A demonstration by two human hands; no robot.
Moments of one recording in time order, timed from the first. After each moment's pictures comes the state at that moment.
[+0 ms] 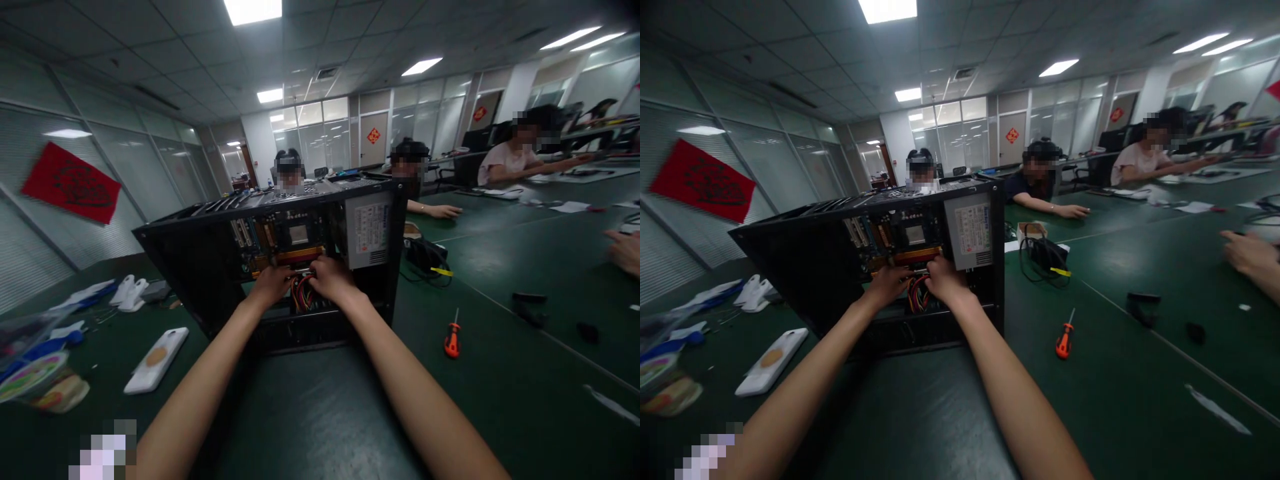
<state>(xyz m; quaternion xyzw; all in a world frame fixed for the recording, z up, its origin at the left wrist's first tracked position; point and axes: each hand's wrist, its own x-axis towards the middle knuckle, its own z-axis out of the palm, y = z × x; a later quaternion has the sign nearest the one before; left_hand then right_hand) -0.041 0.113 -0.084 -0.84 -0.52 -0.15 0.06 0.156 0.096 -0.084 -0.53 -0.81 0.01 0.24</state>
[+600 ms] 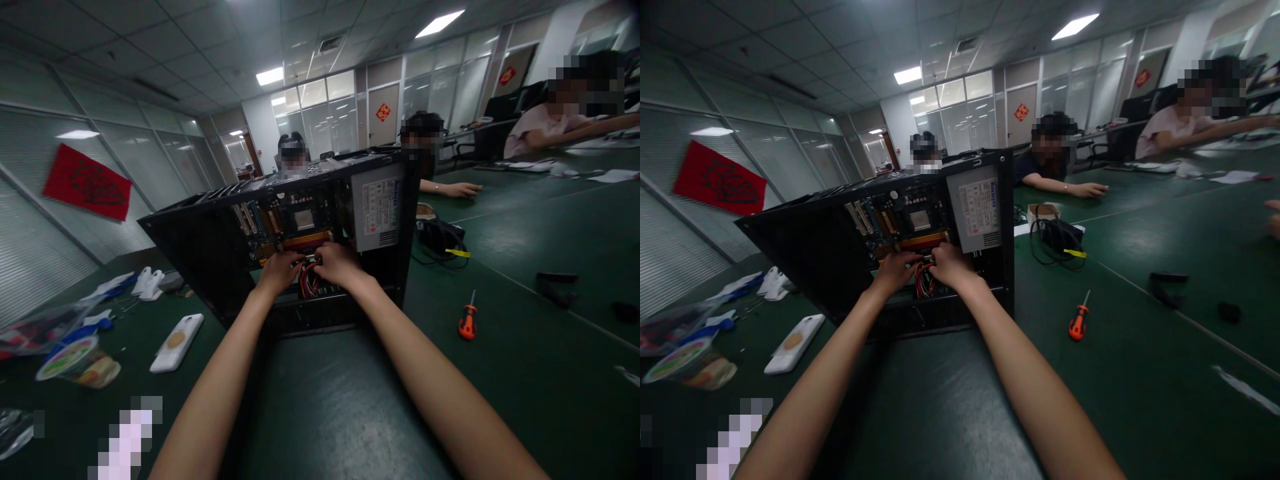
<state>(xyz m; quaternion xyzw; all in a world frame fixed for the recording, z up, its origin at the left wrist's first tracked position) -0.039 0.111 -0.090 -0.83 -0.52 -0.20 0.07 0.154 0.101 -0.090 -0.52 -0.81 0.03 0.25</state>
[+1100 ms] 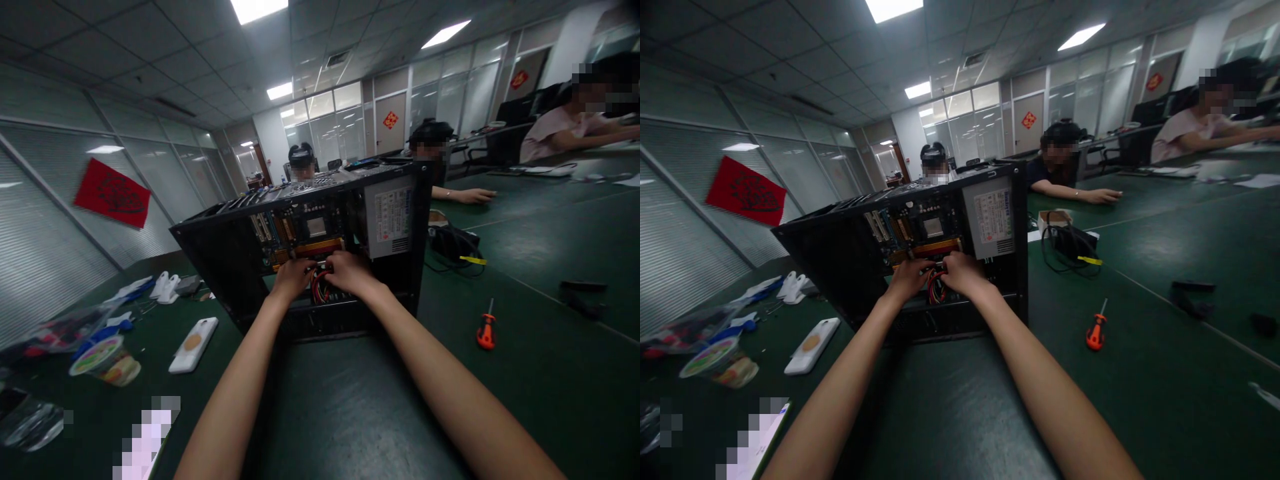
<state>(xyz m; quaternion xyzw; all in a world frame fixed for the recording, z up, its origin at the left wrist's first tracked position) -0.036 0.097 -0.086 -0.82 -0.54 -0.18 0.07 0.152 0.094 -0.089 -0.52 -0.82 0.04 0.25</state>
